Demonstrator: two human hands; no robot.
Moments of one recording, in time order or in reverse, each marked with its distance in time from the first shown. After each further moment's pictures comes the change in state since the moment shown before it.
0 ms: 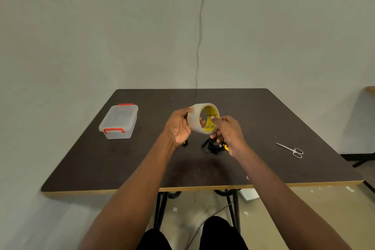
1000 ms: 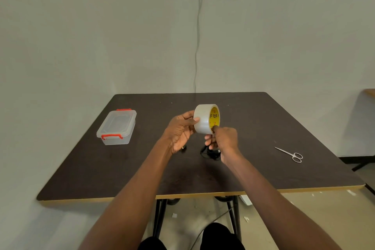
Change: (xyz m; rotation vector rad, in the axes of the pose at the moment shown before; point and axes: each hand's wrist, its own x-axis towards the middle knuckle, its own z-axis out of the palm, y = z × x) left_hand 0.000 0.000 0.002 0.248 -0.146 0.071; right_hand -0.002 0.007 0.013 0.121 0.133 0.062
